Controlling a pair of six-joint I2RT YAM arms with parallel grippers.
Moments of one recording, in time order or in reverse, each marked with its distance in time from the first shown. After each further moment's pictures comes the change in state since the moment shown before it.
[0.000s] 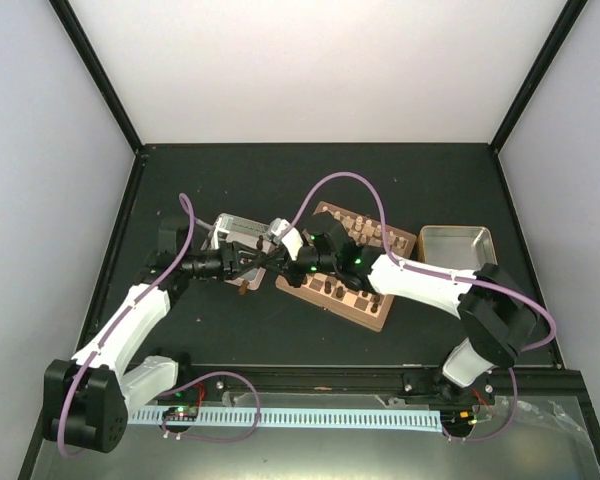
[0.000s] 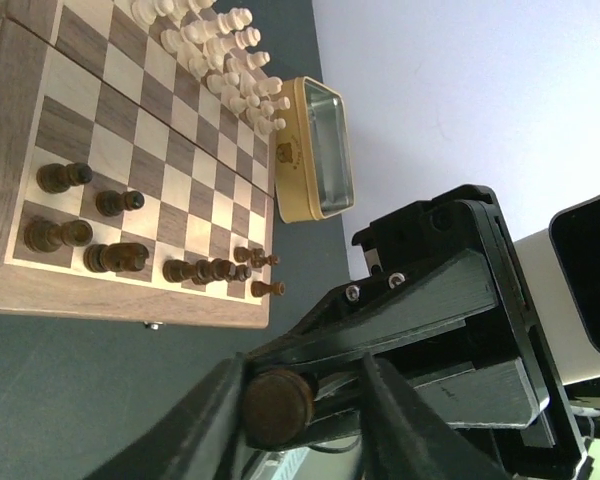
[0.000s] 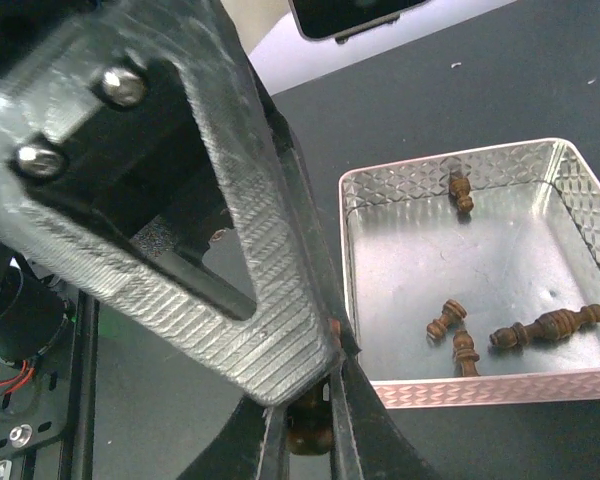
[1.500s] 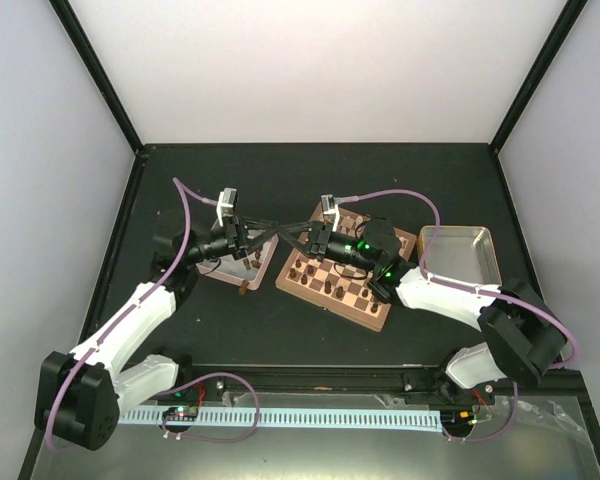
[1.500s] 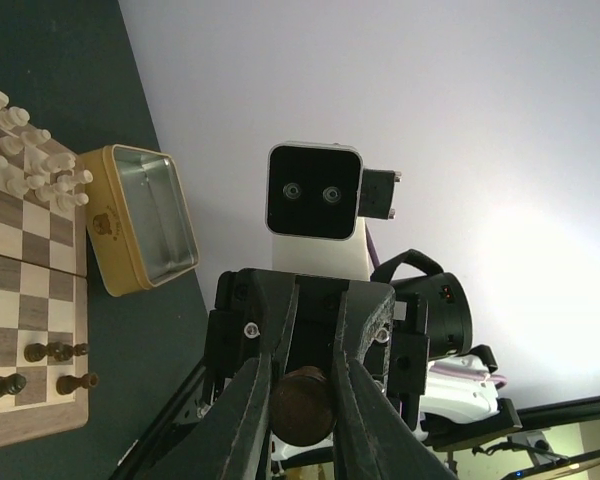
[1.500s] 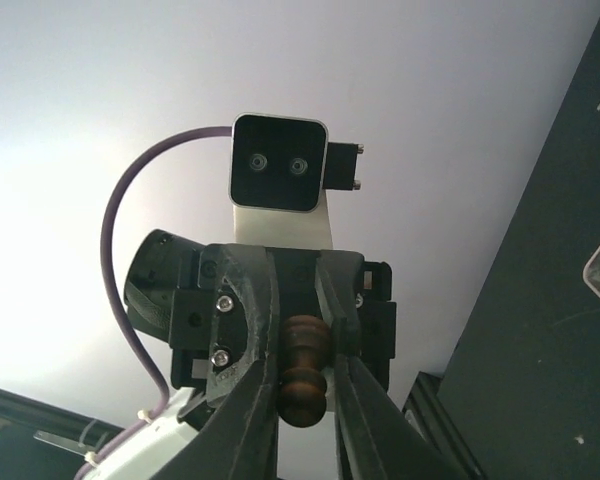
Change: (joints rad) left arm -0.125 0.017 0.017 0.615 -0.059 -0.535; right arm -0.128 -0.161 -0.290 0.743 -0.080 1.264
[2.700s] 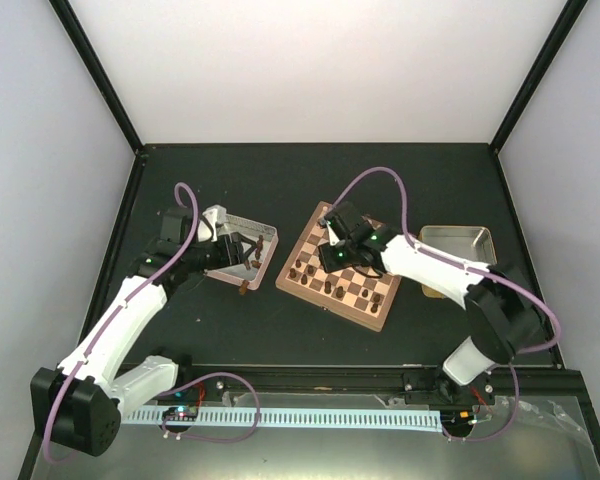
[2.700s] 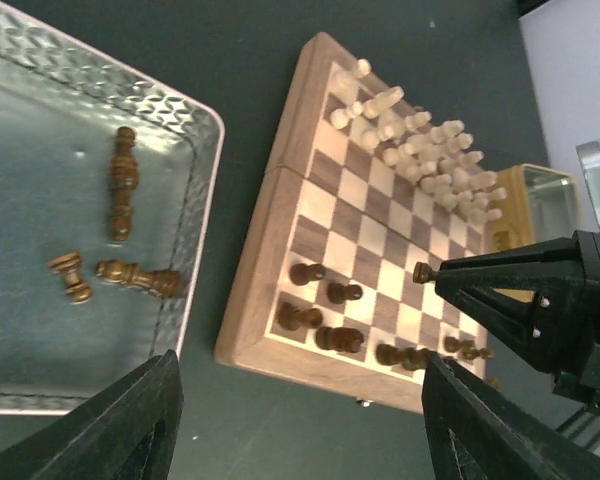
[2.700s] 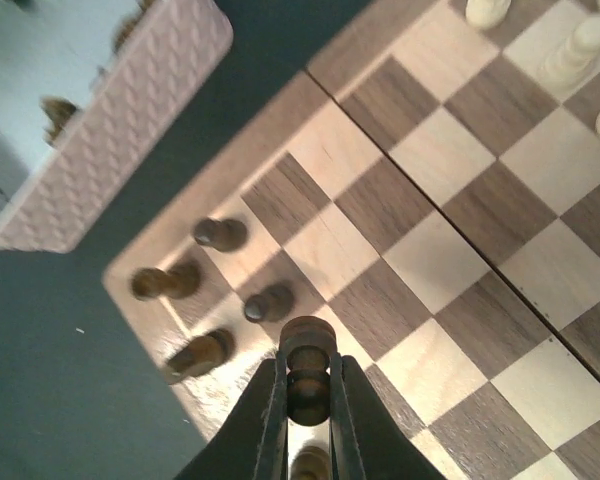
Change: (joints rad) left arm 0.040 -0.032 0.178 -0.954 -0.522 0.782; right arm -0.050 0.115 0.331 -1.294 0.423 -0.897
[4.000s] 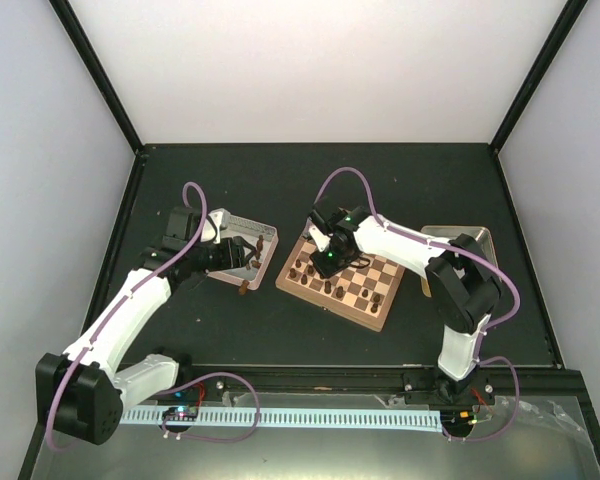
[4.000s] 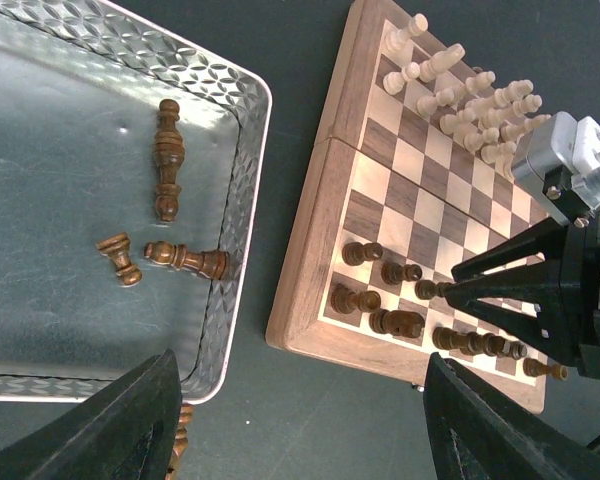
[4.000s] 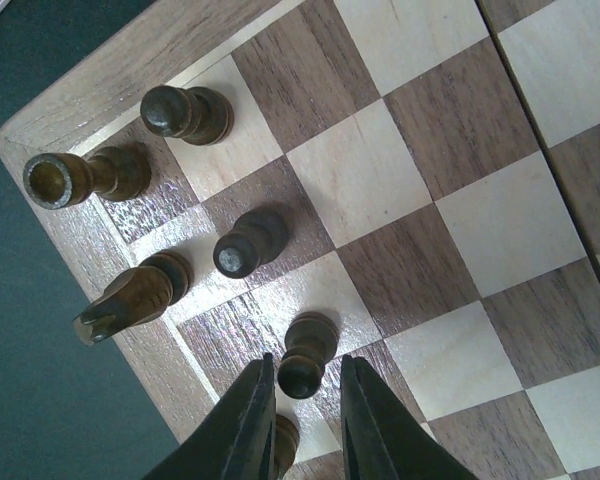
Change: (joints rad) left arm 0.001 0.063 0.008 -0.058 -0.053 0.098; right arm 0.000 0.290 0.274 -0.366 -0.064 -0.277
